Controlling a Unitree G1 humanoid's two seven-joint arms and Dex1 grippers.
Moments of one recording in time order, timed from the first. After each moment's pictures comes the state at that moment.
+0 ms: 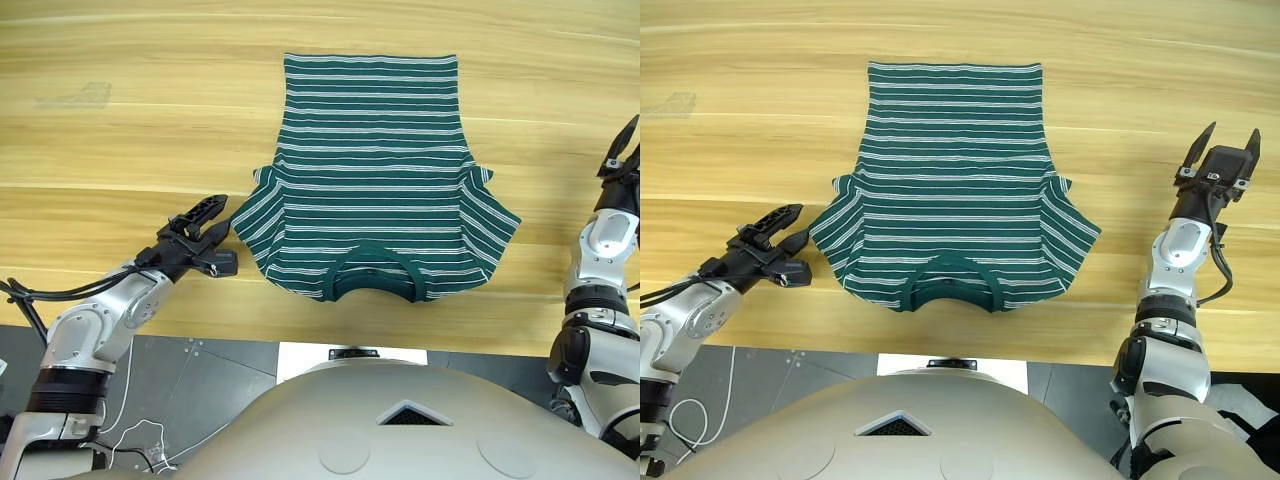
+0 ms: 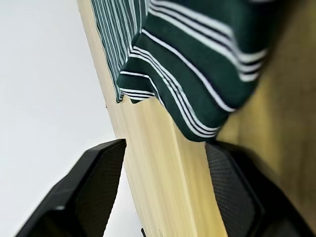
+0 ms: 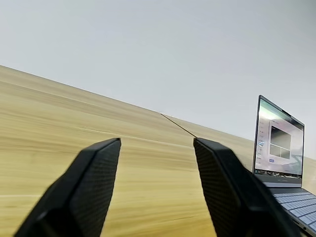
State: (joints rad) left arm 0.33 0.85 -0.06 -0.03 0.93 -0.44 -0.11; right arm -0.27 -0.45 -0.30 0.93 -0.08 -0.70 -0.19
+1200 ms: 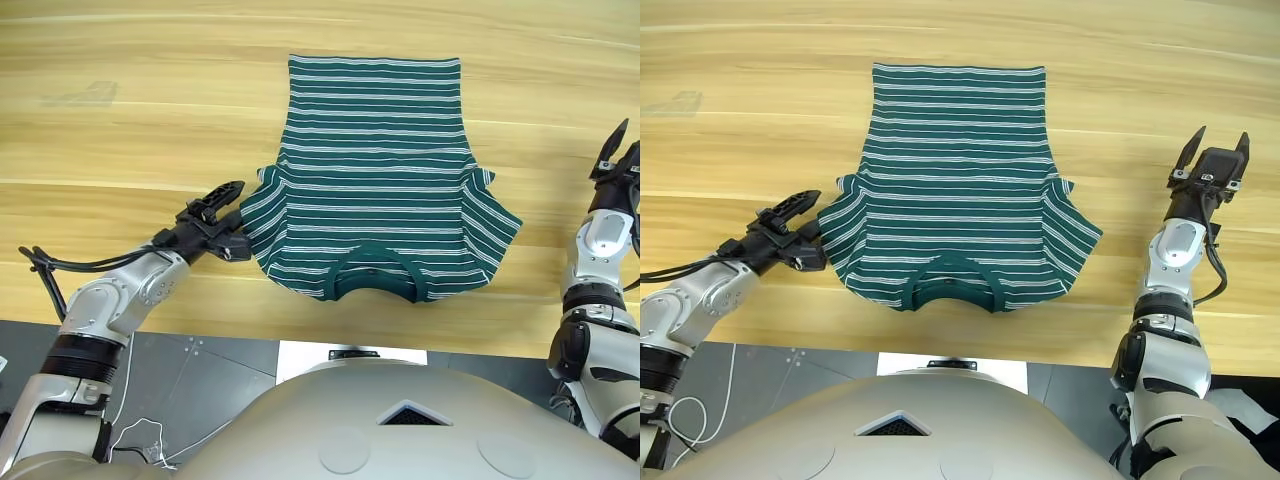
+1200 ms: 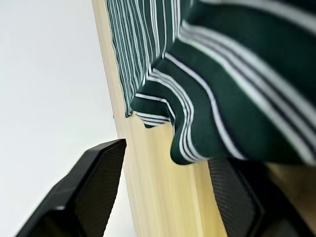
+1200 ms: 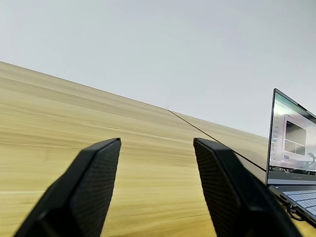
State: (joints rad) left arm 0.14 0.87 -0.26 0.11 0.85 -0.46 -0.03; right arm -0.30 -0.45 -0.28 1.01 -0.05 -0.72 -0.17
